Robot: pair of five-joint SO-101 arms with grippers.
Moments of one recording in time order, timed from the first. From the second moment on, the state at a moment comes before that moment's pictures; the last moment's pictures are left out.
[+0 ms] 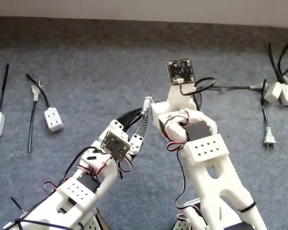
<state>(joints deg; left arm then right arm) 29.4 -52.7 93.8 -29.1 -2.0 -21.5 -33.8 43.4 42.5 -5.0</state>
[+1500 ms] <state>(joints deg) 30.5 5.0 7.4 51.4 10.8 4.8 -26.5 66.6 14.3 -16.9</state>
